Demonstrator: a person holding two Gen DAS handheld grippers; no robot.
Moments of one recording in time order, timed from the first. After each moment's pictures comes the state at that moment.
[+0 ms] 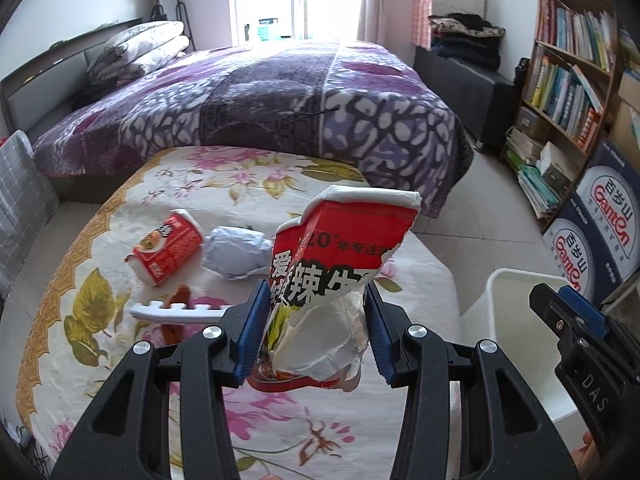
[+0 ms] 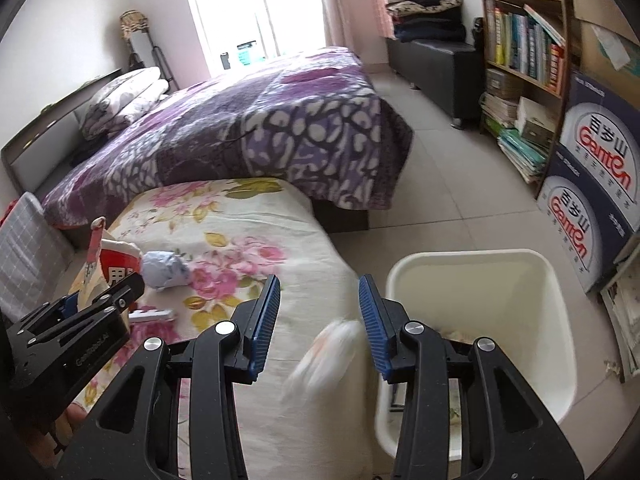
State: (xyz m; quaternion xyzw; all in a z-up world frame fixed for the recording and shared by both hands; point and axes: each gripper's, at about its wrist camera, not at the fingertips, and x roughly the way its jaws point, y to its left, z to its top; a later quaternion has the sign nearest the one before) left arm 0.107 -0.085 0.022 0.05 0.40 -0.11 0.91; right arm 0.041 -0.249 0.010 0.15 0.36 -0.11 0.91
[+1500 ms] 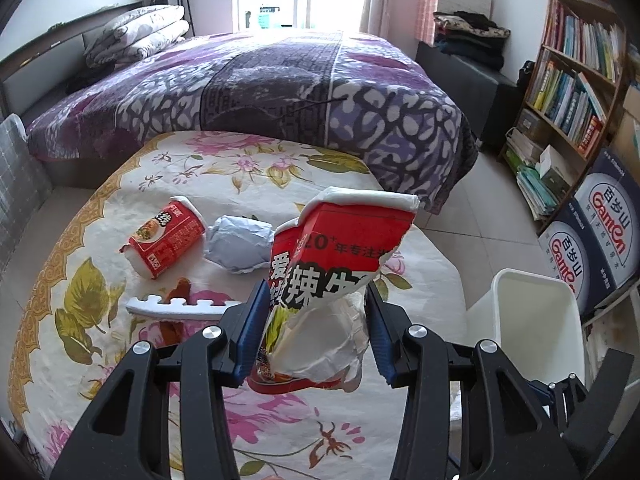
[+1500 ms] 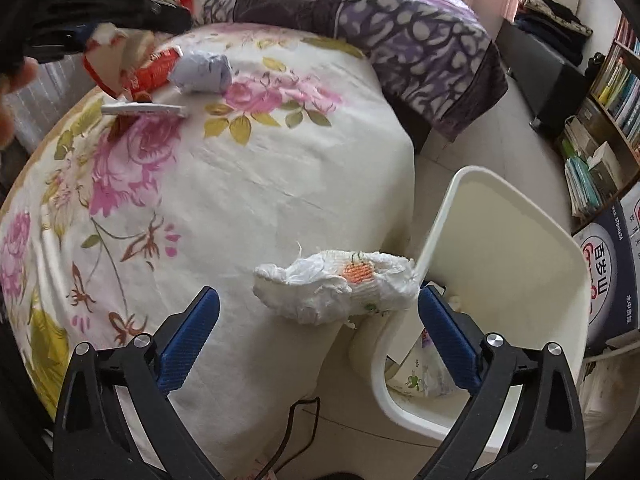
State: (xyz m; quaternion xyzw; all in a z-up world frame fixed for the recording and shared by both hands) left arm 0.121 -0.060 0.015 0.03 0.42 -0.11 0.90; right arm 0.032 -0.203 -0.079 -0.04 0.51 0.04 0.86
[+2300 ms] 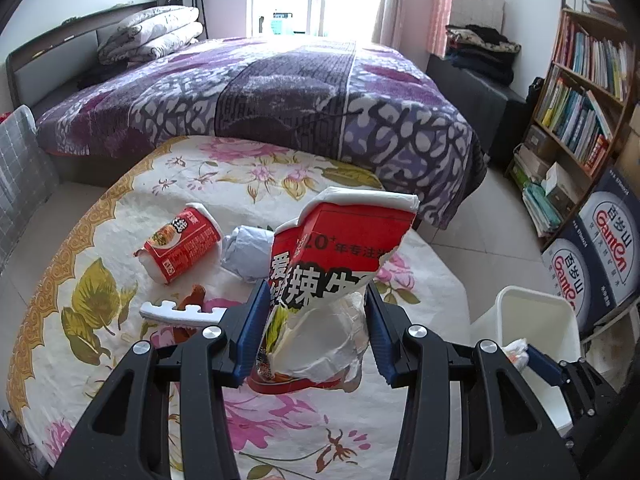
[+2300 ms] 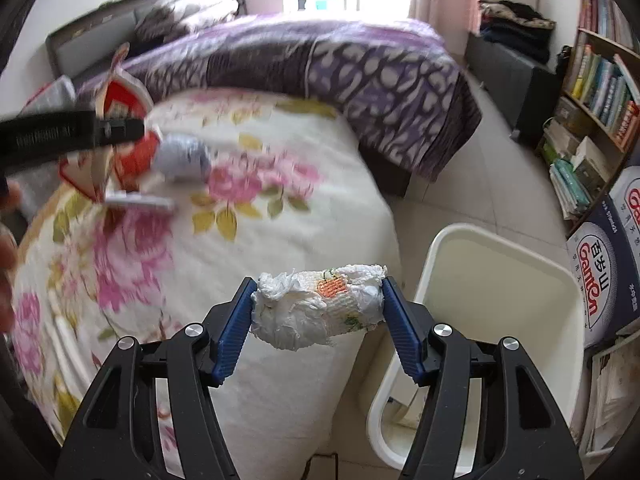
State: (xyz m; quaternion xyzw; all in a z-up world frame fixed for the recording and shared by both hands) left arm 0.121 -0.051 0.027 0.01 0.40 -0.09 0.91; right arm 0.048 -0.212 -0.033 0.02 0.41 0.00 0.91
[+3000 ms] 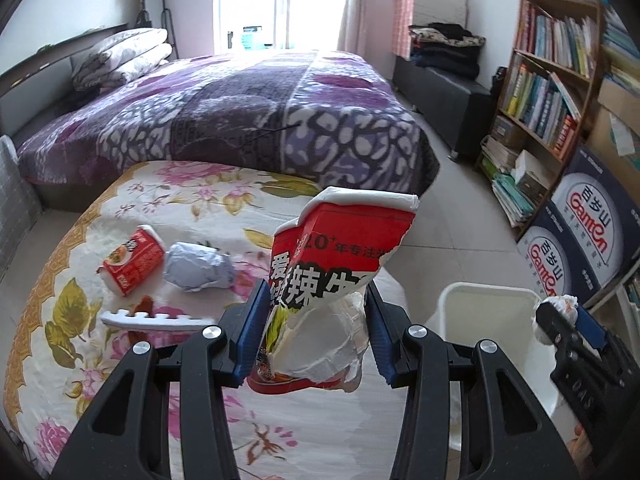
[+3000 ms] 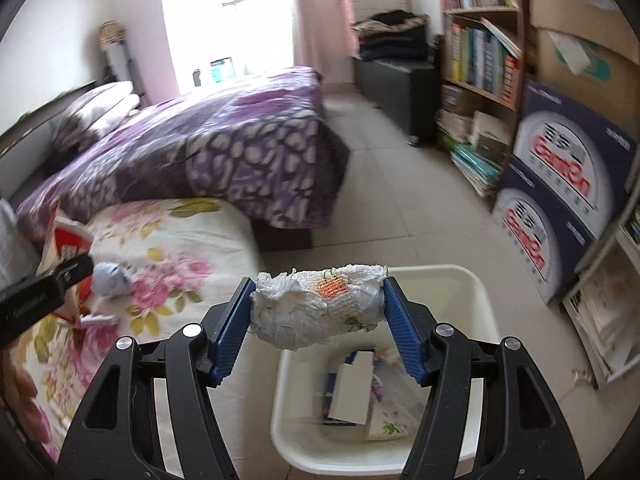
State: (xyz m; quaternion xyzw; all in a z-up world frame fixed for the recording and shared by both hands) left arm 0.093 -0.123 0.040 0.04 0.39 -0.14 0.91; right arm 0.008 -0.313 0.007 0.13 0.33 -0.18 0.92
